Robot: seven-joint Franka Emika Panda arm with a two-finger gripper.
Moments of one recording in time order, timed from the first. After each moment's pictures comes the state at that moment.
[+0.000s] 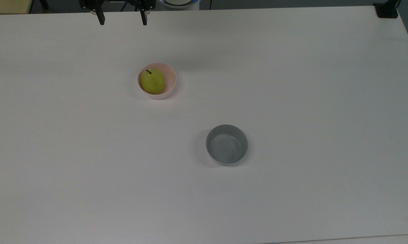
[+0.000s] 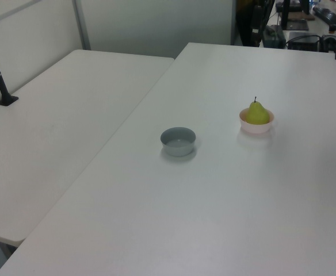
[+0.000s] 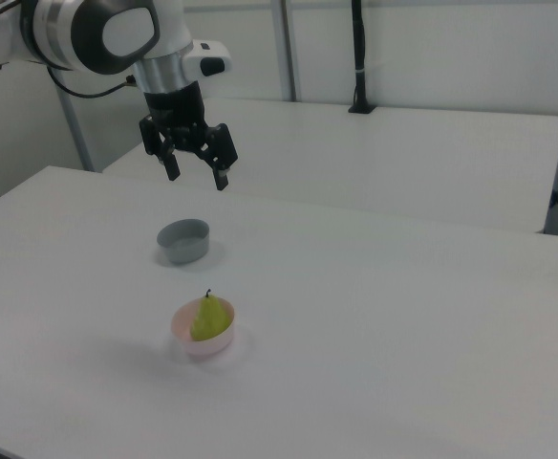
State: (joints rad) arm -0.01 0.00 -0.11 -1.64 0.02 1.73 -0.14
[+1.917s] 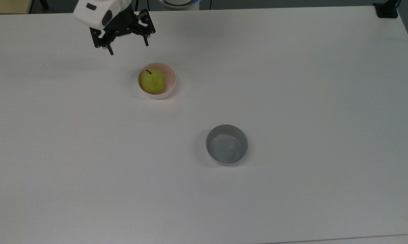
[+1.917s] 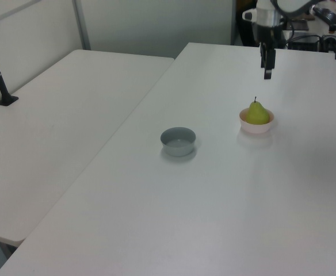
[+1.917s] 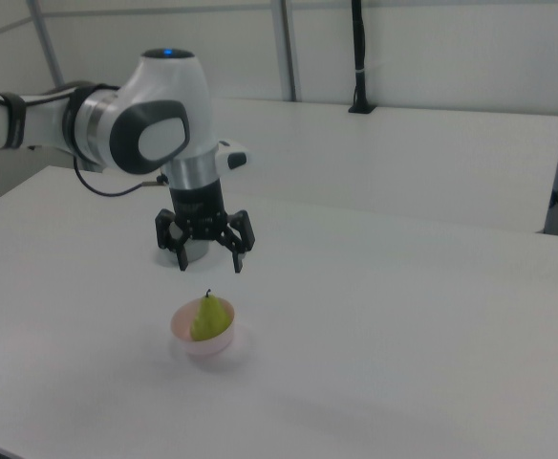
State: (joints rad) arm -0.07 0.00 -0.08 -1.97 -0.01 1.95 -0.49
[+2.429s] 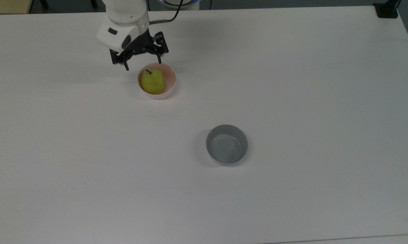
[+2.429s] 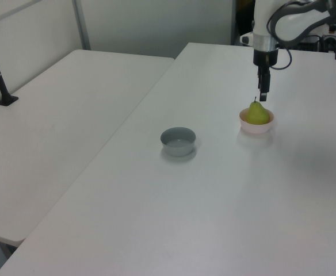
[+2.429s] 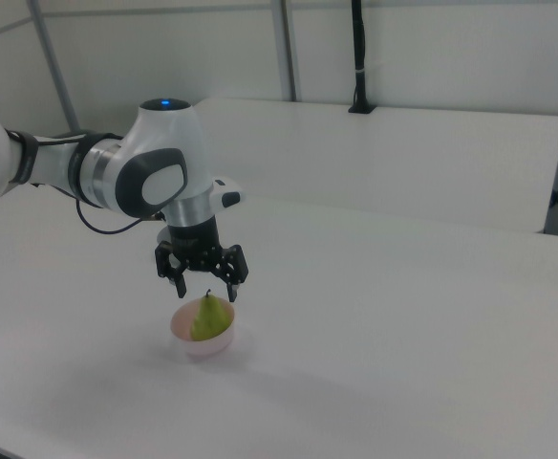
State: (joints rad) arm -0.05 0.05 -0.05 -2.08 -0.01 2.12 -0.39
